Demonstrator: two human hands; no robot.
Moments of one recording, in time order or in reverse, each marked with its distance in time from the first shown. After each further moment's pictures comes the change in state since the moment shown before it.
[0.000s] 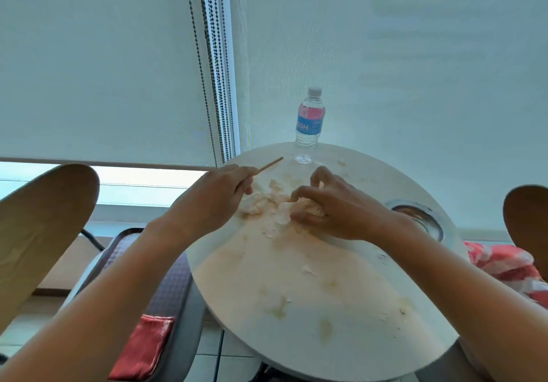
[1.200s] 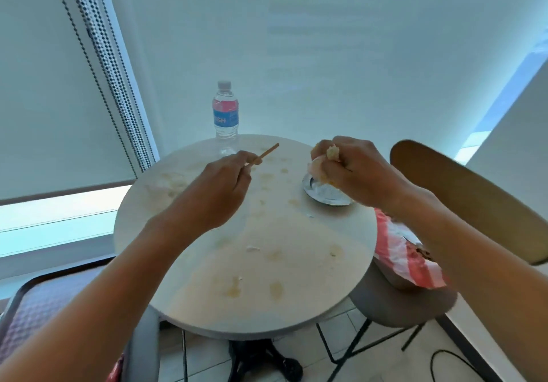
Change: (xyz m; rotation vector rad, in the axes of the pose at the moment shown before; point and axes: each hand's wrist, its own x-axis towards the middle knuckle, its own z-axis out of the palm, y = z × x) left_hand 0.019 0.095 0.027 -0.253 -0.113 0.167; right_hand -0.121 0.008 -0.068 0.207 0.458 0.271
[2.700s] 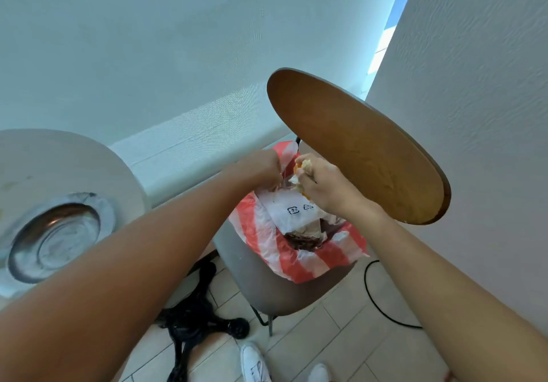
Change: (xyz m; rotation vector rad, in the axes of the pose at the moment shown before) left_hand 0.242 0.175 0.425 0.313 -0.838 -0.050; right_hand -0.114 0.405 -0.025 0.190 -0.084 0.710
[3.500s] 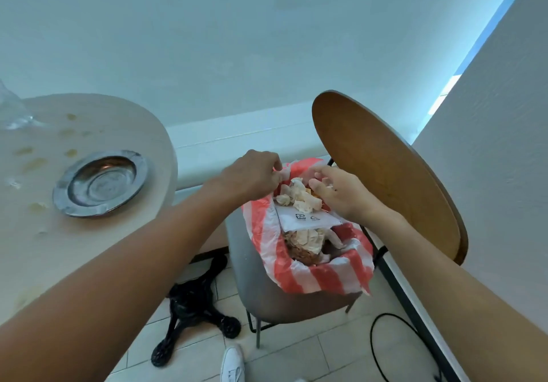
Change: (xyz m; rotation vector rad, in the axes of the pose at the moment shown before) left_hand -0.073 0.000 -0.011 -0.170 0.321 -0.215; right_hand 0.017 0.002 -0.036 -0.097 -0.212 -0.202
